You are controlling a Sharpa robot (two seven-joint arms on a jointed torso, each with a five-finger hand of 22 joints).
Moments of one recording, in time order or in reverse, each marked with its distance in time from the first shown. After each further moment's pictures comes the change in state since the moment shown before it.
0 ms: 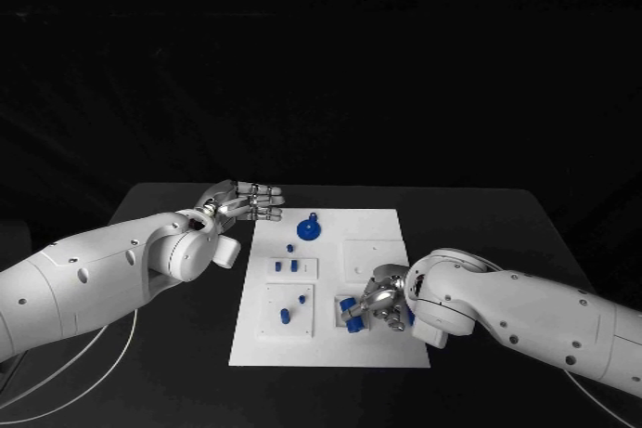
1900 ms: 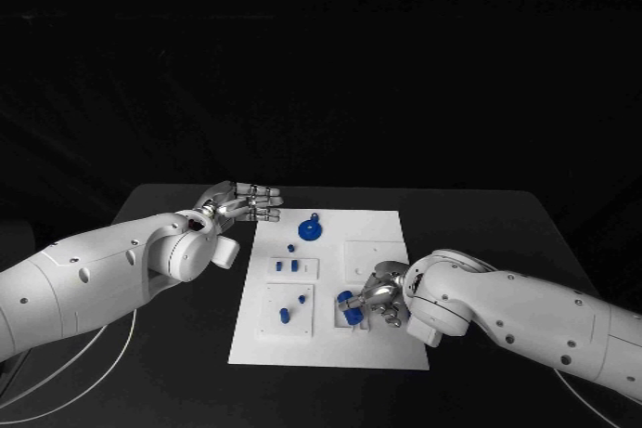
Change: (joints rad) left arm 0.000 -0.006 -0.001 -0.013 -0.001 0.001 0.002; left_hand 0.000 0.000 0.003 0.008 0.000 0.000 0.000 0.000 0.000 0.000 0.000 0.000 0.000 0.000 0.000 0.000 0.001 0.000 0.000 0.000 0.004 -0.011; right arm 0.006 0.021 -0.004 -0.021 0.022 -0.088 -0.007; right_hand 0.000 0.000 -0.024 0.045 -0.016 0.012 -0.005 -0.004 0.005 0.003 0.003 -0.004 -0.001 0.000 0.001 -0.008 0.008 -0.001 0.000 0.000 0.000 0.003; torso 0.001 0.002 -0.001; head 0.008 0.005
